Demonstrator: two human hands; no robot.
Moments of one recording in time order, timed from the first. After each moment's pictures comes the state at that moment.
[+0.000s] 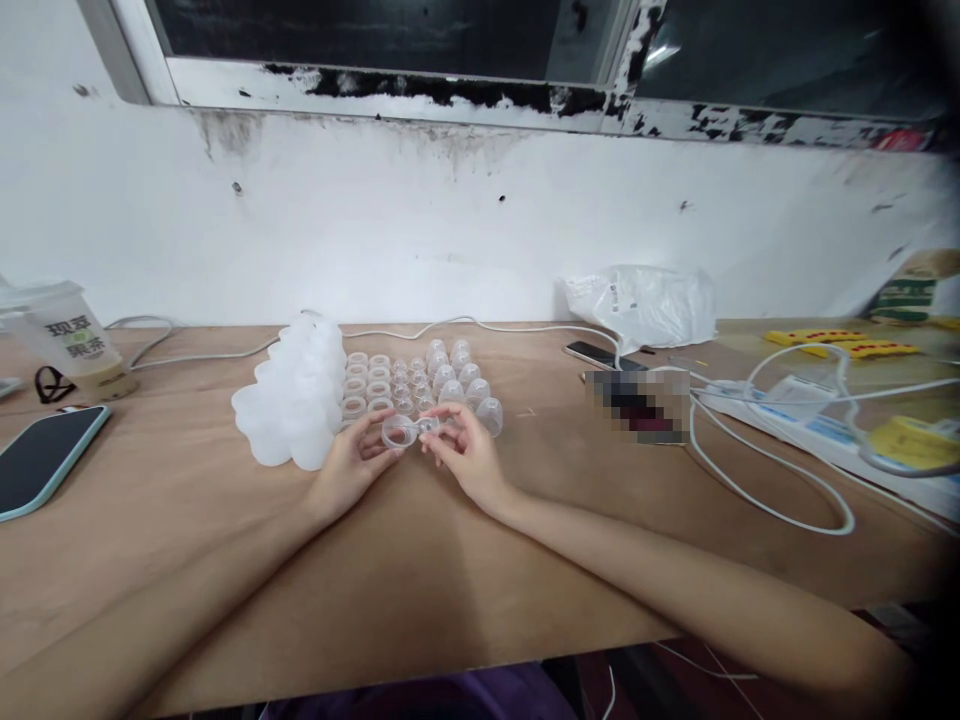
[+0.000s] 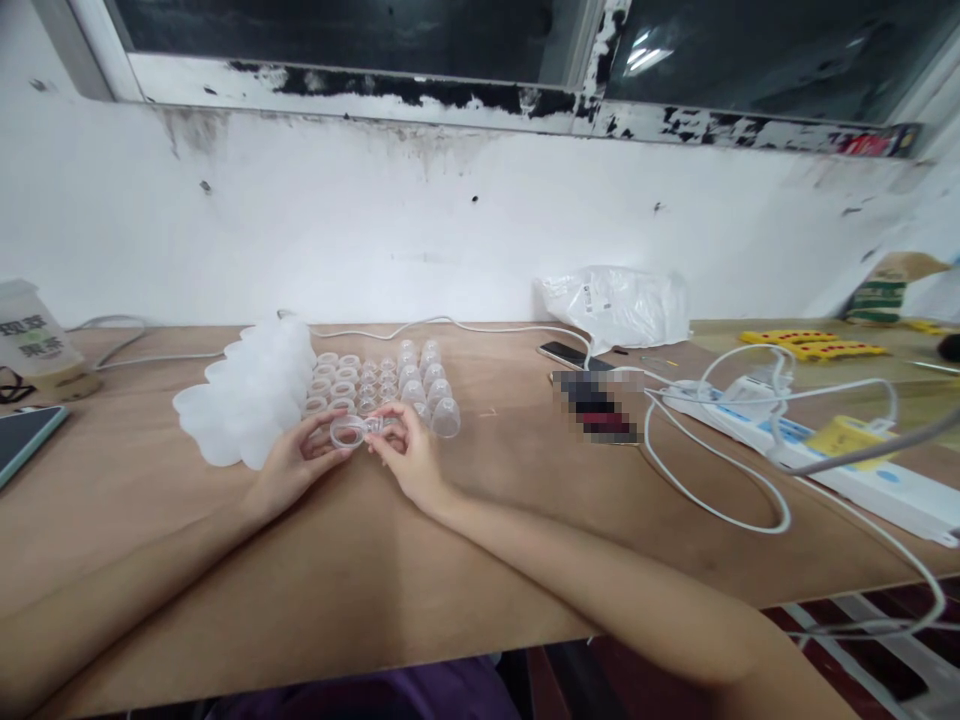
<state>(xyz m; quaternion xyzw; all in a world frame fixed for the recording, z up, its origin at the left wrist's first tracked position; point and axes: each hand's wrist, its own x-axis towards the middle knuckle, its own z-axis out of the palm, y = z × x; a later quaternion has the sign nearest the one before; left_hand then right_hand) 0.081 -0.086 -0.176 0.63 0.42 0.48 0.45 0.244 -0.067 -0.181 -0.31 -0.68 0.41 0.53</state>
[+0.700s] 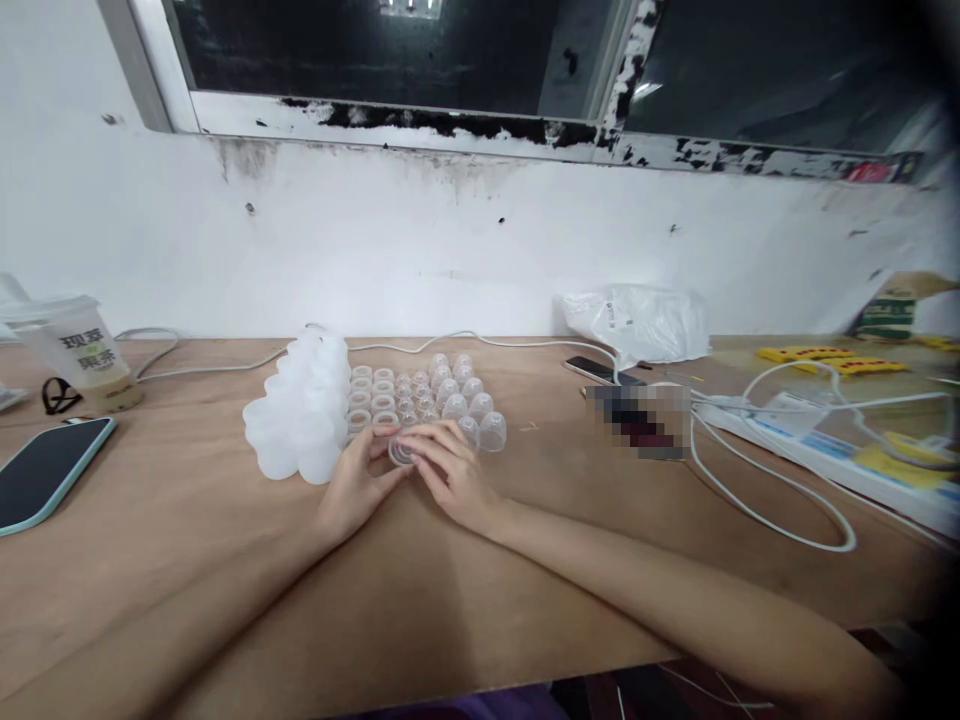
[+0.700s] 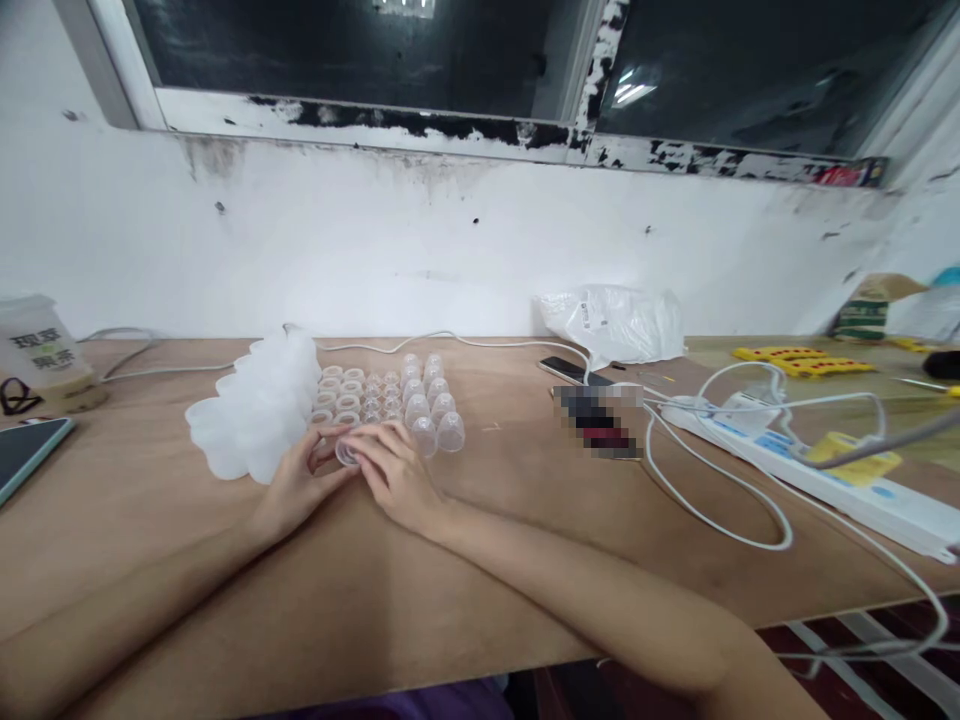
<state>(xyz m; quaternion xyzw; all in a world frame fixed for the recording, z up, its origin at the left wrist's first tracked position) 0.080 -0.084 -0.184 0.69 0.39 0.51 0.32 0.236 -0.073 -0.172 -0.26 -0.86 0.10 0.44</state>
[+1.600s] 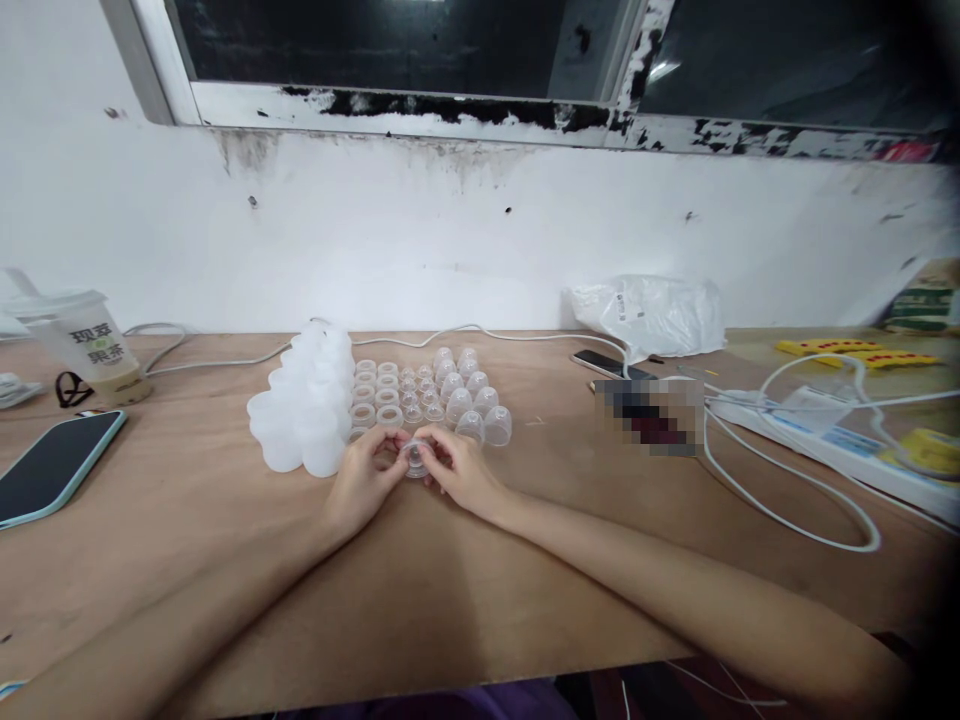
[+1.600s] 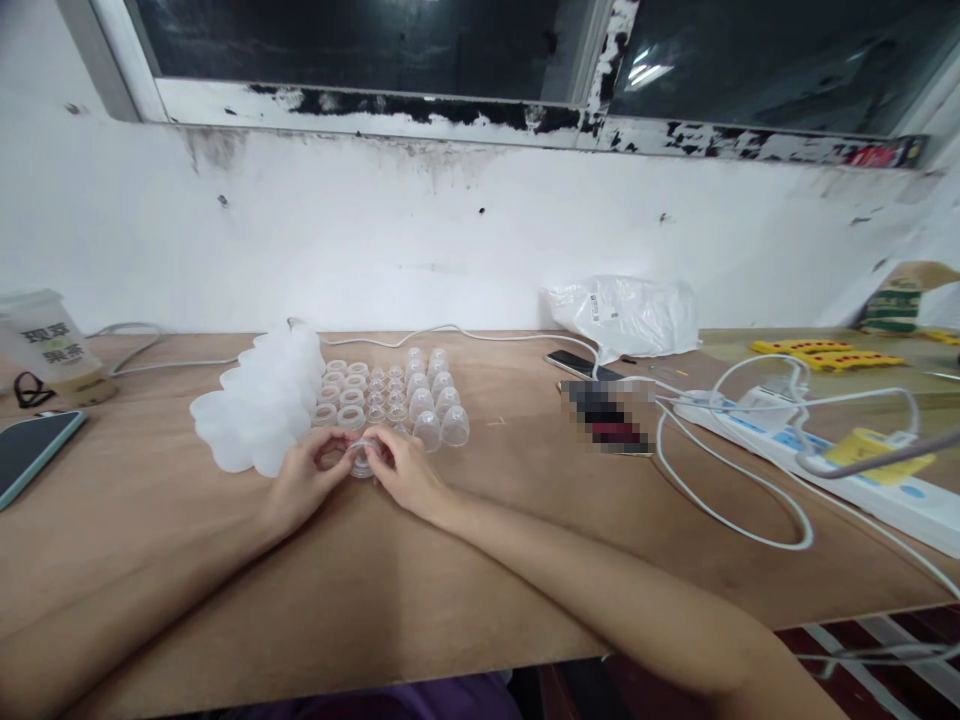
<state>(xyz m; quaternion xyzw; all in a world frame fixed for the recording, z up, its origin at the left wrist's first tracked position) 0.085 -0.088 -0.180 0.70 0.47 0.47 0.25 0.237 -0.066 -0.176 -0.33 -0.83 0.27 0.36</state>
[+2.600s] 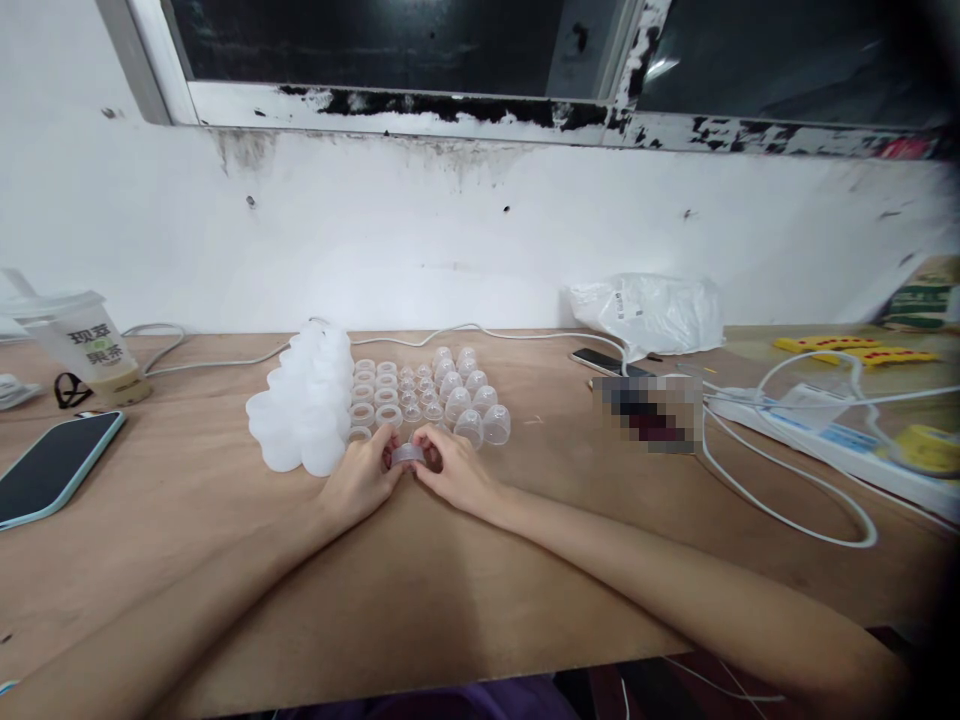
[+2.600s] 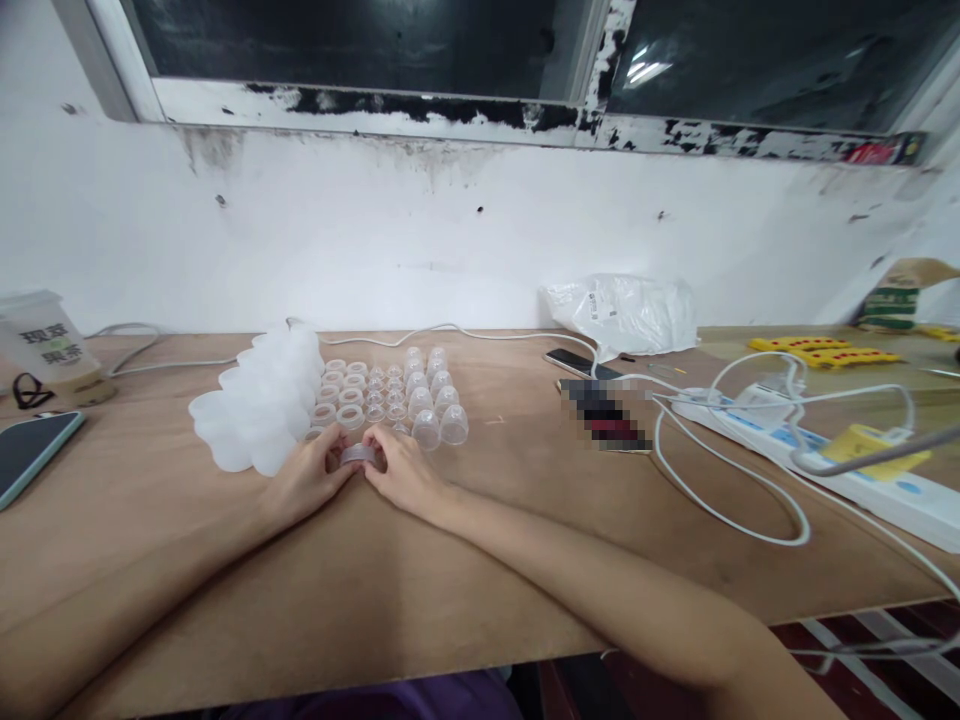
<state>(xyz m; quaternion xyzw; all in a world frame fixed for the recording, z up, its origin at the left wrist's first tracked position) 0.077 -0.085 -0.175 0.79 0.53 0.30 0.12 0.235 -0.062 -0.180 -0.35 -0.85 0.19 0.35</state>
